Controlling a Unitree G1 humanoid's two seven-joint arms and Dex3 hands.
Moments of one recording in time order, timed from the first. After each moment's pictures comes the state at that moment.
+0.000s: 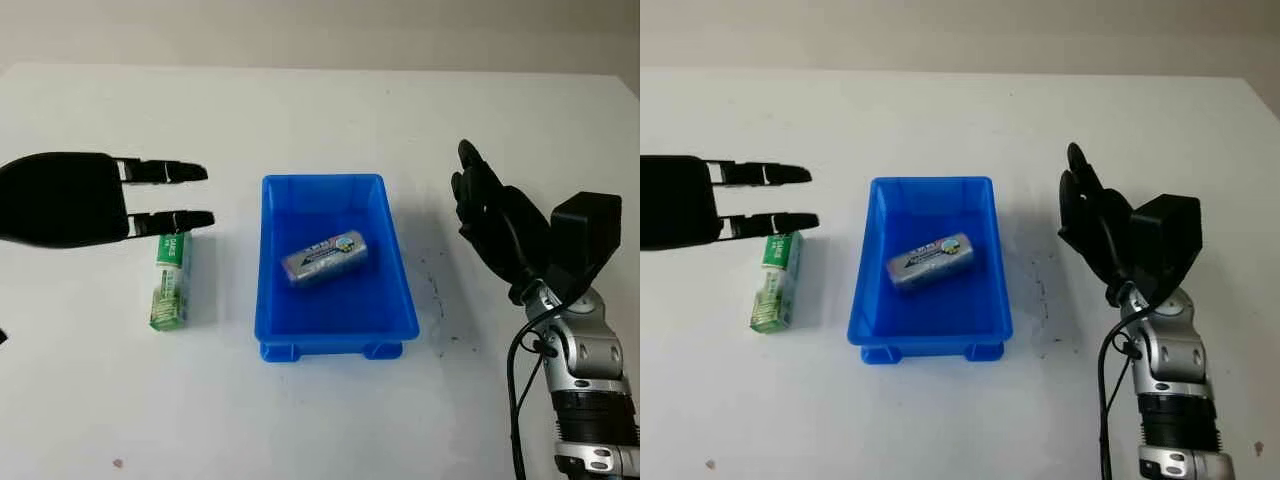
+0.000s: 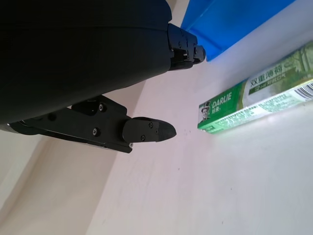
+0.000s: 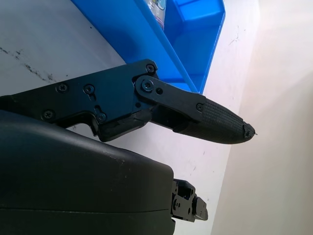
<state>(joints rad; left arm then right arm) -0.90 1.32 -0.52 0.46 1.68 -0.95 0.74 -0.35 -0.35 -0.17 0.12 0.17 0.27 0.31</state>
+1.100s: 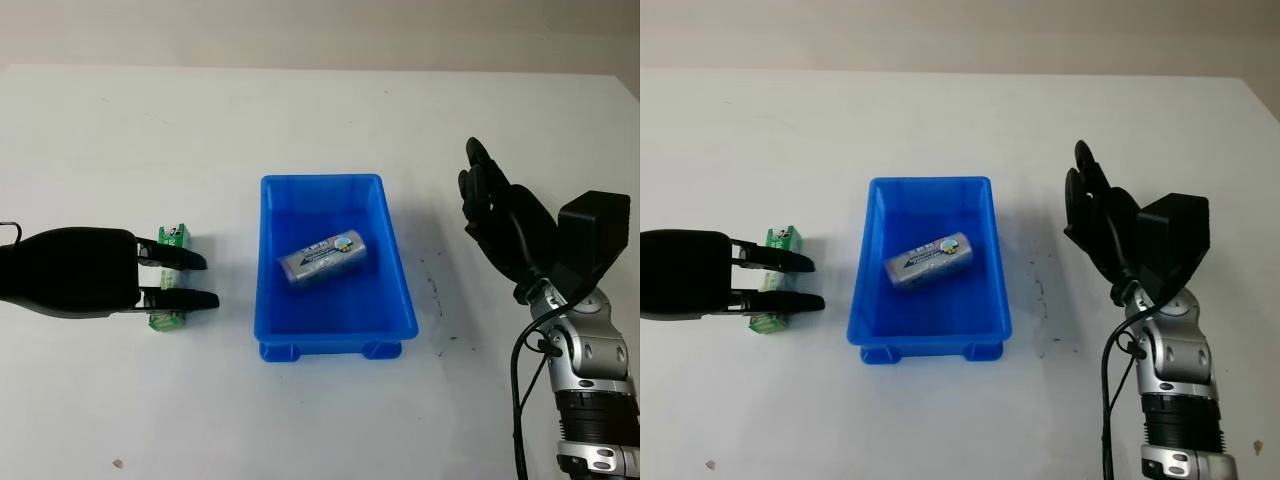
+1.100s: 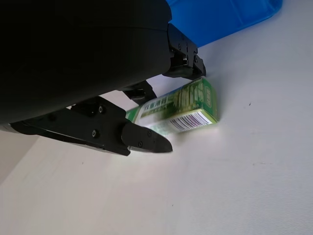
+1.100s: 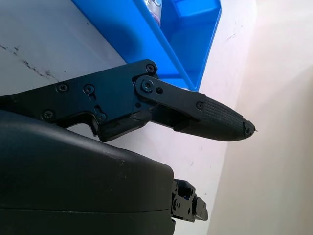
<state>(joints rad) -0.77 1.29 -0.66 0.46 1.56 -1.02 0.80 -0.35 -0.36 -0.19 0.12 0.17 0.27 0.31</state>
